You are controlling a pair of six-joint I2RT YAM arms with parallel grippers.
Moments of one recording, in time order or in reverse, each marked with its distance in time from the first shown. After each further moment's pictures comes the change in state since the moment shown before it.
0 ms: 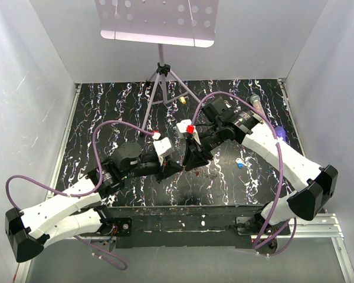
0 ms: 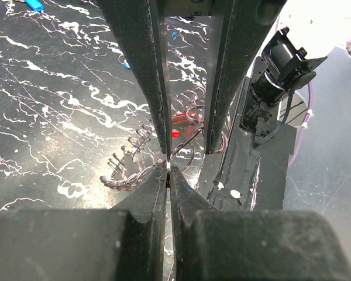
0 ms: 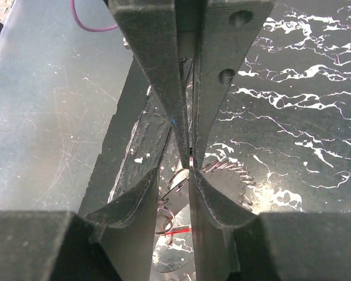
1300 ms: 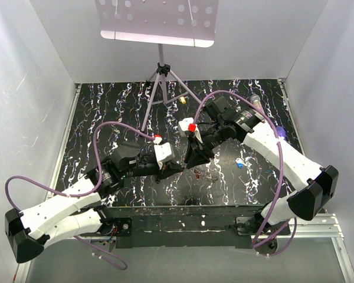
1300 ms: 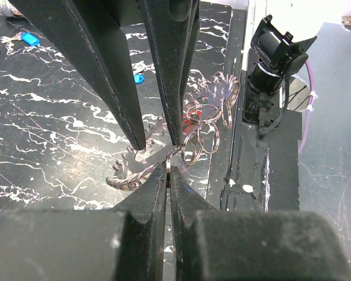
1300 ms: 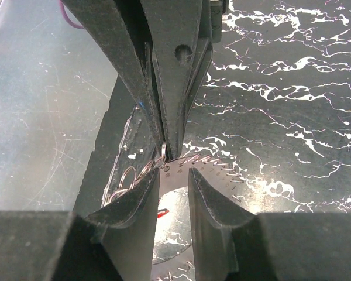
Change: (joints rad) left arm 0.007 0.000 0.006 0.013 0.098 0.152; right arm -0.028 0.000 0.000 -0.004 0.018 -0.002
